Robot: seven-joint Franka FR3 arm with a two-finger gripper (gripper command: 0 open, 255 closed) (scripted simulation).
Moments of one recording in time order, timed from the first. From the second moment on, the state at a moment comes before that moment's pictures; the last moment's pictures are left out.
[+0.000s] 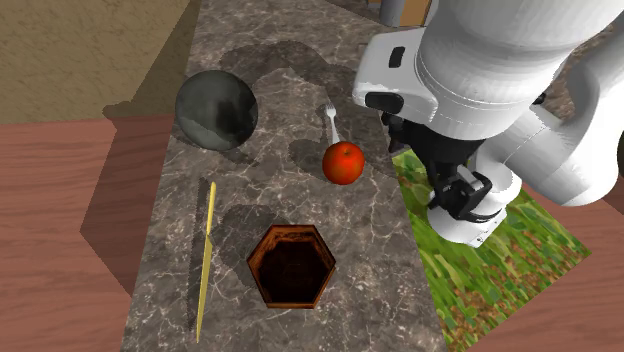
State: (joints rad) arm 0.02 -0.74 -0.01 -2.37 -0.09 1.46 0.07
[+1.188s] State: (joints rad) arm -0.17 -0.95 -0.32 -2.79 -0.47 1.90 -0.18
